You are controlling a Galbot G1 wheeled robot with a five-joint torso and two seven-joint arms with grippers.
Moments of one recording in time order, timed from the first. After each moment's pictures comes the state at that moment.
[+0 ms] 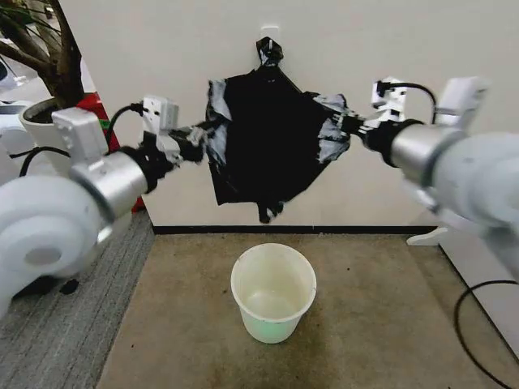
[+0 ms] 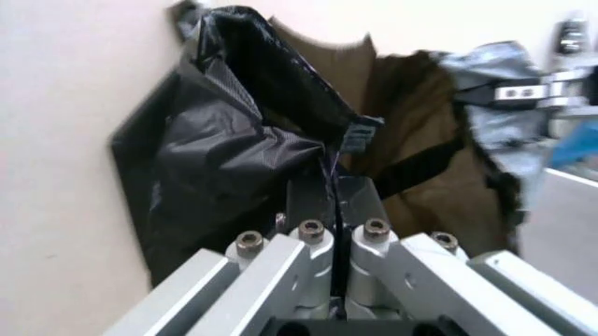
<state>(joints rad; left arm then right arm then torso) 0.43 -0.36 -0.11 -2.46 -1.56 0.36 -0.43 -0.32 0.62 0.17 2.38 1.95 -0.53 0.98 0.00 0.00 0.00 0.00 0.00</state>
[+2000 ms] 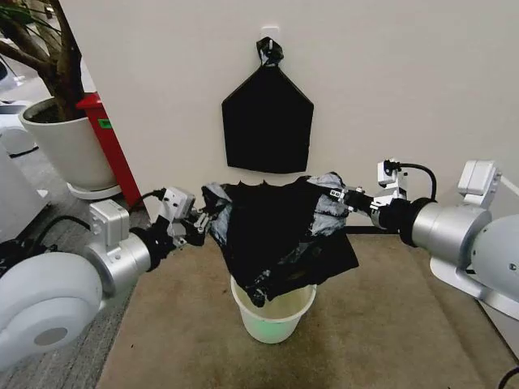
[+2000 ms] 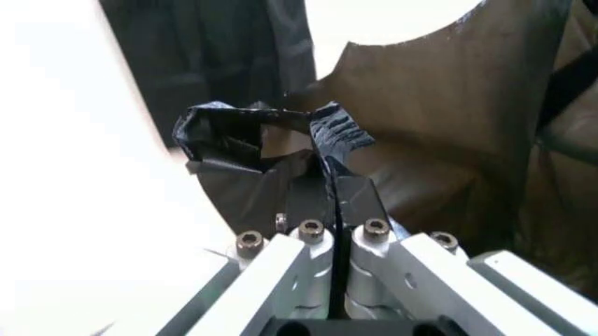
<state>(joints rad) 0.78 -0.13 -0.17 -2.50 -1.44 0.30 -0.38 -0.71 0.58 0.42 2.50 2.21 -0.41 0.94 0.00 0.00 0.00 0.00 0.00</state>
